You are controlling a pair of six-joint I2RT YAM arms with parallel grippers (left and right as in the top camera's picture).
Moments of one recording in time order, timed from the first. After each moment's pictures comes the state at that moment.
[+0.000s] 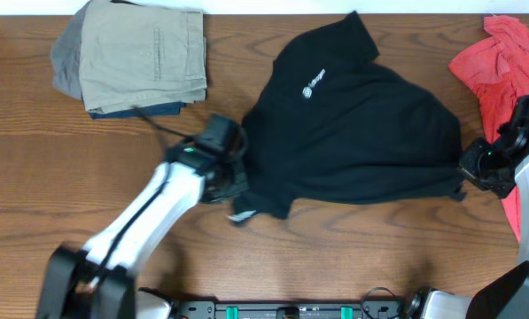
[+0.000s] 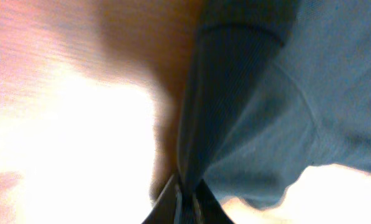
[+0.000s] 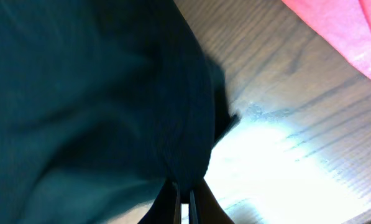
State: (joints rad) left arm -0.39 1.48 0.95 -0.79 0.17 -0.70; right arm -0.39 1.48 1.17 -1.06 -0.05 0.36
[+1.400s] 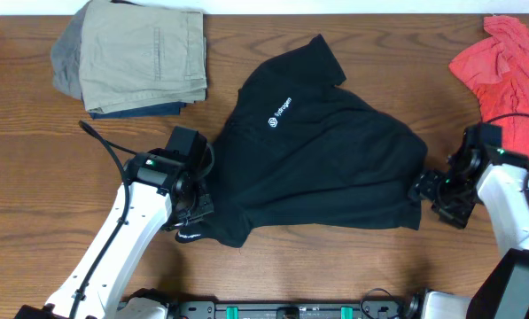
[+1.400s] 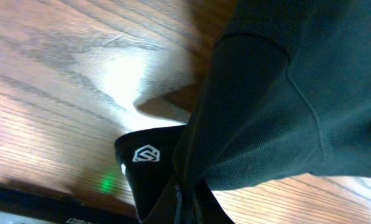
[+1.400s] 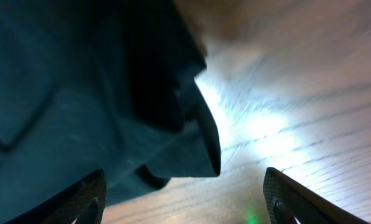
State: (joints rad) left arm -0.30 1.32 0.95 -1.18 0.01 -0.64; right arm -0.26 1.48 0.88 -1.00 -0.12 0.35
